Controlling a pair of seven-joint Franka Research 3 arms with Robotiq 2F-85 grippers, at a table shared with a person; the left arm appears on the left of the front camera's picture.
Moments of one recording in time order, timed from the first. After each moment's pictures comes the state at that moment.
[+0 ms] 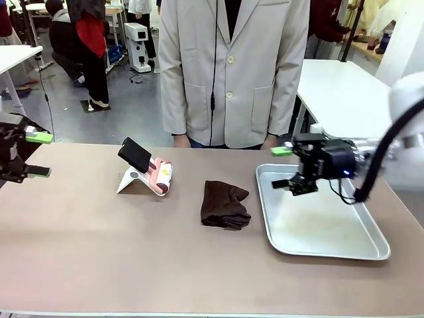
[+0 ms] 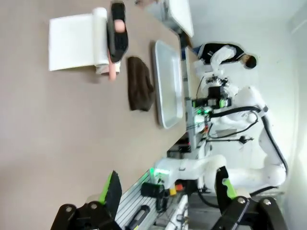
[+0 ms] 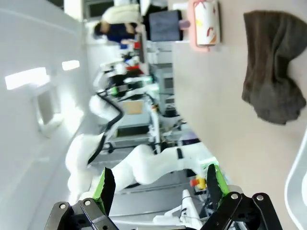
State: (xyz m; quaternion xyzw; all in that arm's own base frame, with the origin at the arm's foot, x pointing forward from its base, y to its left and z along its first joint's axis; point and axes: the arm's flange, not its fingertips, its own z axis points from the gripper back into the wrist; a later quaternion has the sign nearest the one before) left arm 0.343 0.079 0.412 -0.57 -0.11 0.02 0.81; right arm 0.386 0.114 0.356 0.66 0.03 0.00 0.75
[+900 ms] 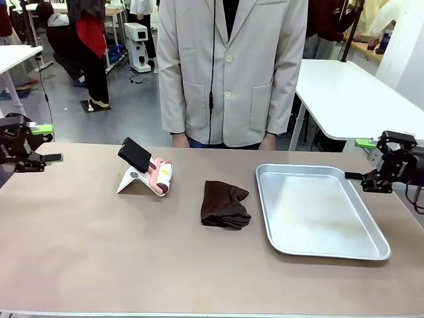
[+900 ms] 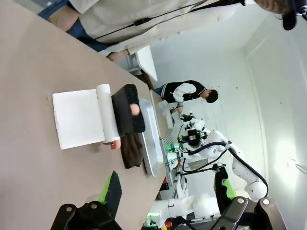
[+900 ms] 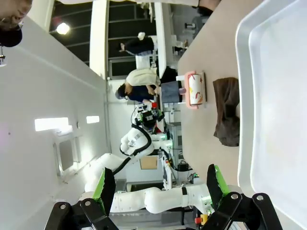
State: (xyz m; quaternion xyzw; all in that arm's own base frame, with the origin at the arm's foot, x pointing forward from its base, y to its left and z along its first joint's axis) left arm 0.419 0.110 0.345 -0.65 -0.20 0.03 0.73; right arm 0.375 -0.057 0.353 0.67 -0.10 -0.12 0.72
